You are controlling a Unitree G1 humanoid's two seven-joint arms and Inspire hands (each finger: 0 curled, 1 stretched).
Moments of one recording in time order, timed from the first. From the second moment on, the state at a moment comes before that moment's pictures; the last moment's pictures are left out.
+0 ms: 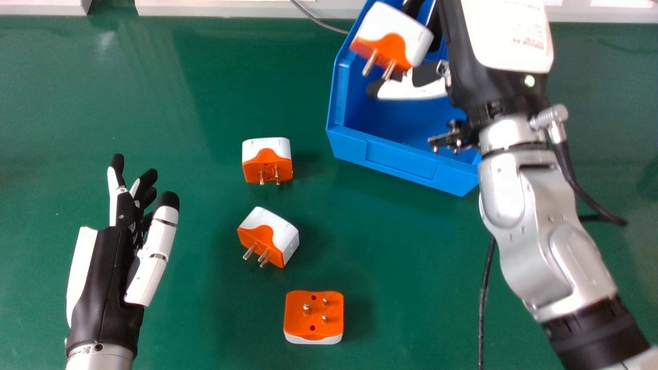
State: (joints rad) left arm 0.38 0.13 0.16 -0.22 0.07 -0.16 -0.04; right arm -0.58 -0.22 0.27 0.19 -0.91 0.19 -0.30
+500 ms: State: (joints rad) left arm 0.40 0.13 0.16 -0.24 0.04 -0.15 -0.04; right arm -0.77 -0.20 0.27 0.50 -0.89 0.24 -0.40
